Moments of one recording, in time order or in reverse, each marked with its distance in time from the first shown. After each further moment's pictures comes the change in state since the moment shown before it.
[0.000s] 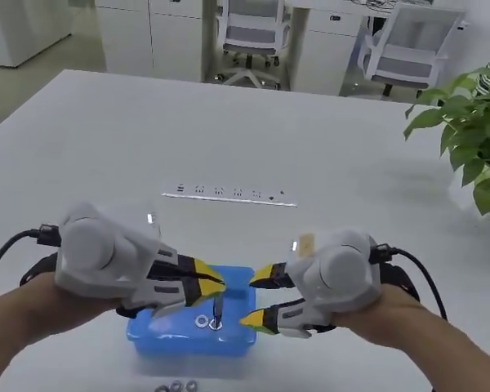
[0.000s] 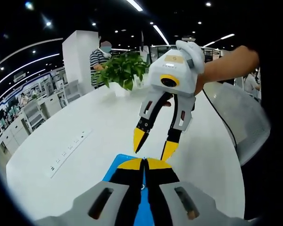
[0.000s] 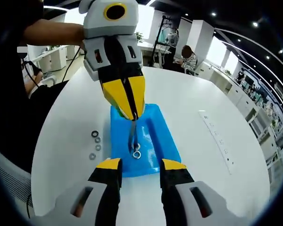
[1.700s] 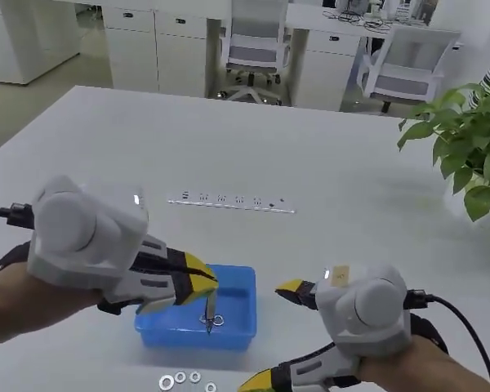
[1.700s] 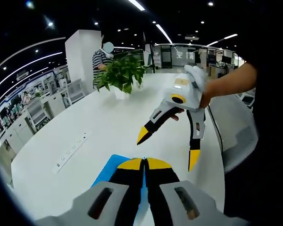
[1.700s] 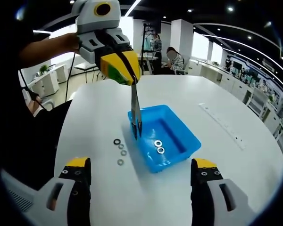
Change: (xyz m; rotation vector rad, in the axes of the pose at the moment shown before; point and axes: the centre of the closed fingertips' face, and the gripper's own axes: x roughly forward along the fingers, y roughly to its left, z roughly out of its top) left arm -0.042 -0.036 0.027 -0.016 0.022 0.033; right arm -0.021 0.054 -0.001 0.201 -0.104 -0.019
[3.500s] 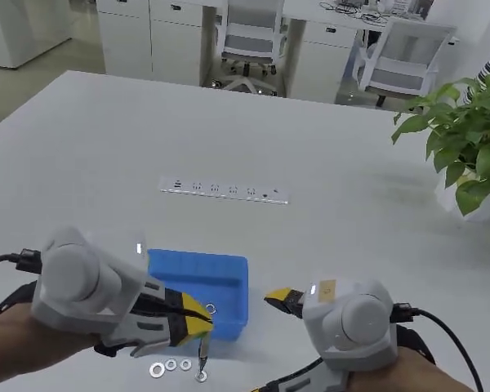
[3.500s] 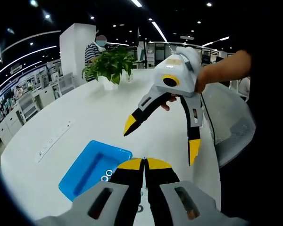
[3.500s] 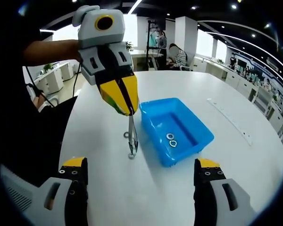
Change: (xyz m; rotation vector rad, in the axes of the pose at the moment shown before) left arm 0.026 -0.035 -0.044 -0.031 0.024 -0.087; right arm 0.007 0.022 -0.018 -0.006 0.028 0.049
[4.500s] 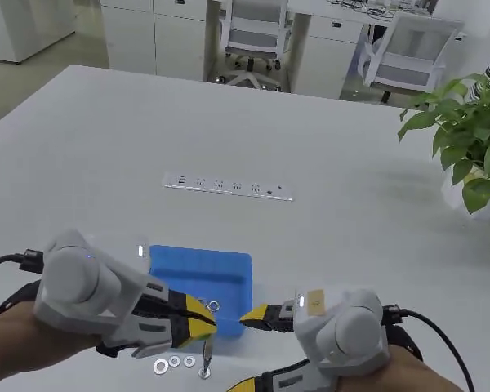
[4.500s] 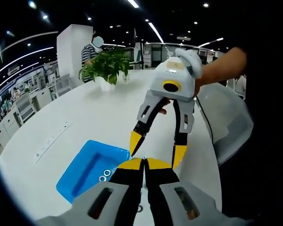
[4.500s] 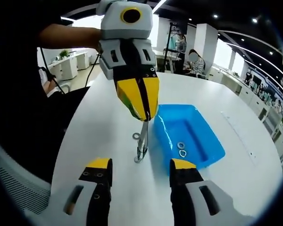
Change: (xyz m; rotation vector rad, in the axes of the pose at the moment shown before) left arm 0.000 -0.001 -0.004 0.013 -0.011 -0.031; right arm 0.019 0.015 0.005 -0.177 -0.004 0.102
